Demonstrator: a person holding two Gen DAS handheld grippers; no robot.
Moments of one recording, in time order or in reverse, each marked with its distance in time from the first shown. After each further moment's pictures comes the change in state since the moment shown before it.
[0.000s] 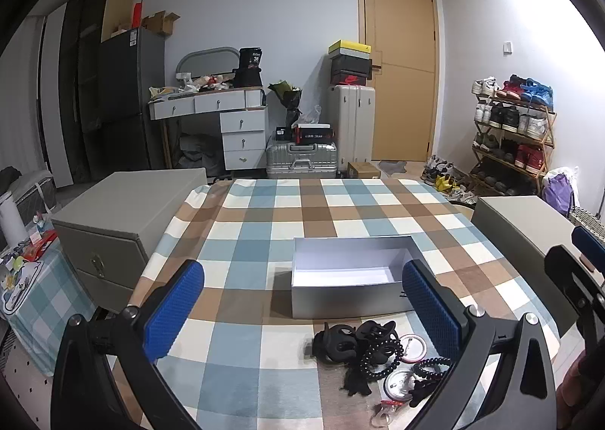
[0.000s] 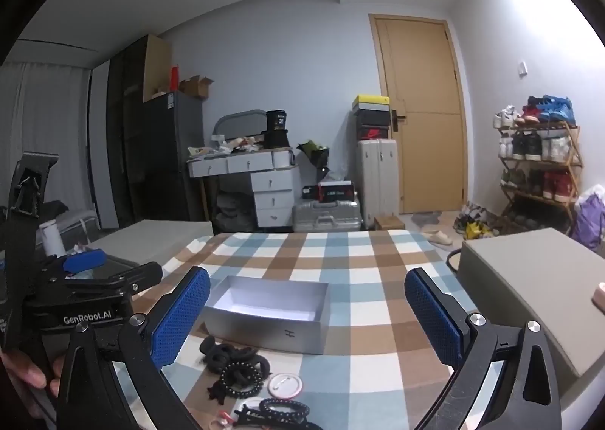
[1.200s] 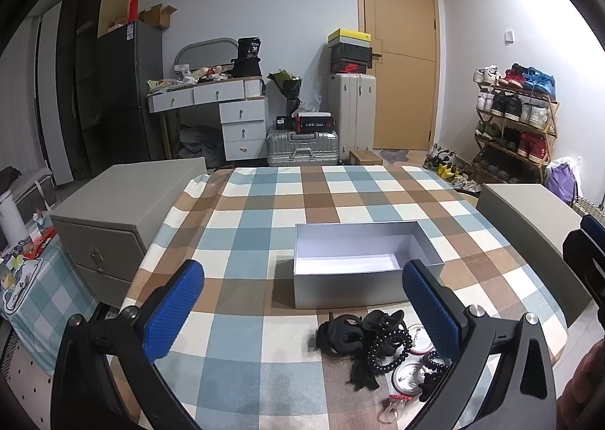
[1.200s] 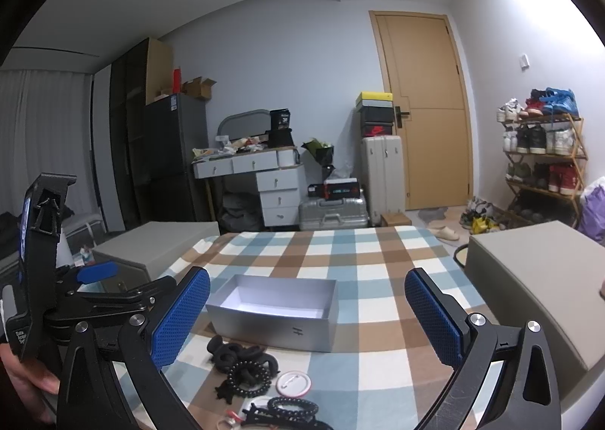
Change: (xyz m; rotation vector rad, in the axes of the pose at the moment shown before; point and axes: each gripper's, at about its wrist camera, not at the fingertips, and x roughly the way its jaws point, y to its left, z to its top) left arm 0.008 -0.003 -0.006 0.016 0.042 0.004; right arm 0.003 0.002 -0.006 0.021 0.009 0.018
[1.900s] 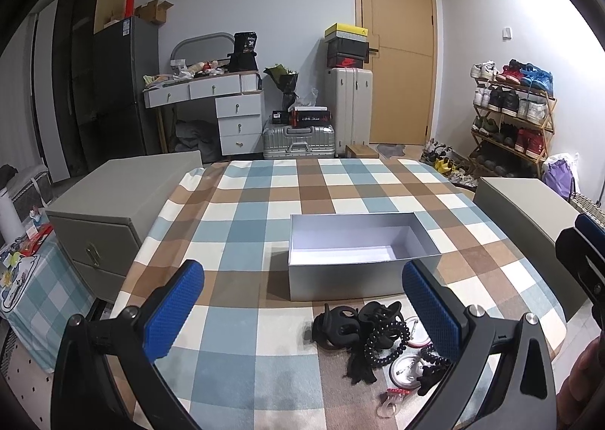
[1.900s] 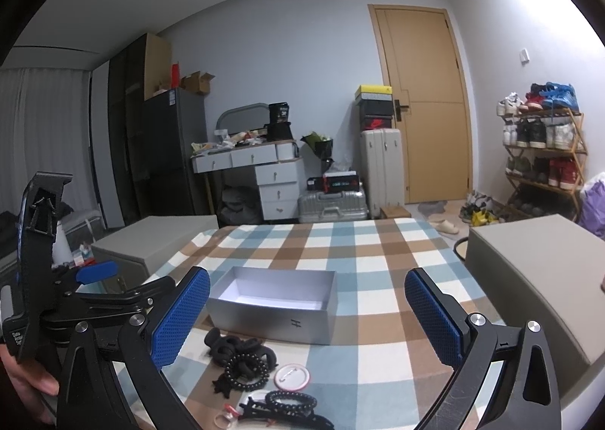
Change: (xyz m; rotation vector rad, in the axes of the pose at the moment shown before) left arm 0.003 -0.004 -0.006 0.005 0.021 -0.010; right arm 0.003 -0.004 -0.002 0.009 0.028 -0.001
